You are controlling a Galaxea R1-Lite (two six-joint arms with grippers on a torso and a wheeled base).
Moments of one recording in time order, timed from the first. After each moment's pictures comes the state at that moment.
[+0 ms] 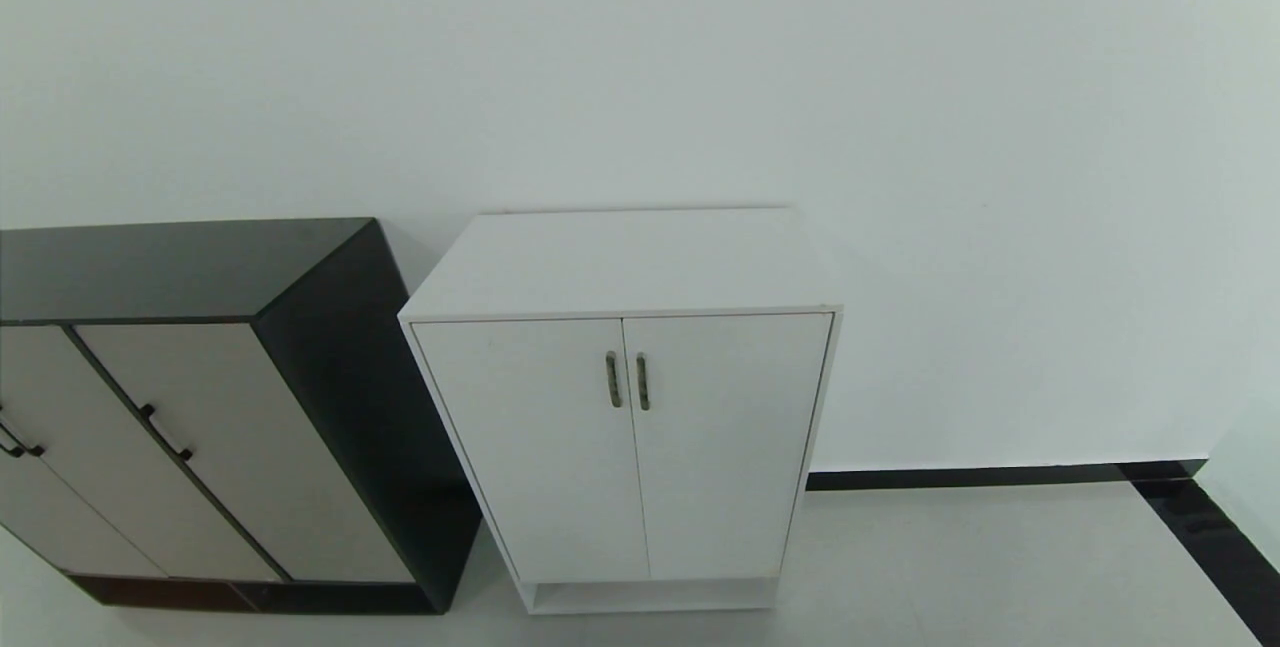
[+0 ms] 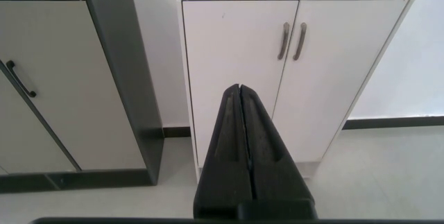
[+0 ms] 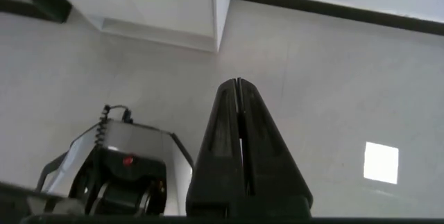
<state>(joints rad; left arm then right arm) 0.00 0.00 0.00 0.00 0.00 -0.01 0.24 0.84 0.00 -0.32 -0.04 -0.02</state>
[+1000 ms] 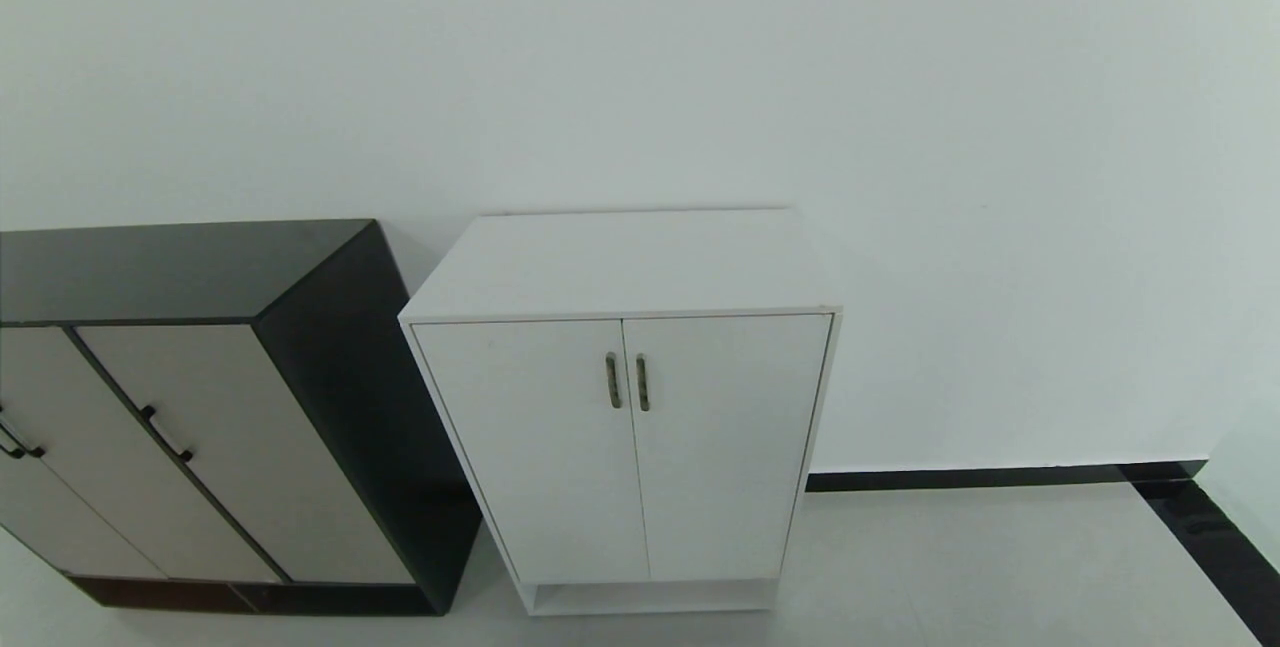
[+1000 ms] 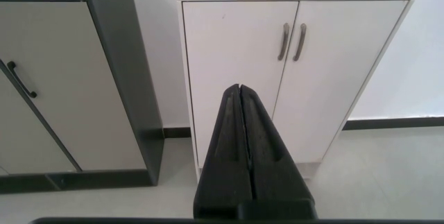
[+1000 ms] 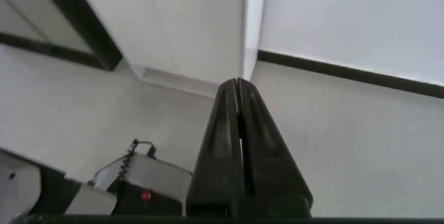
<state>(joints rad) 0.00 0.00 0.00 0.00 0.00 -0.01 0.24 0.31 0.00 0.00 0.04 -0.01</state>
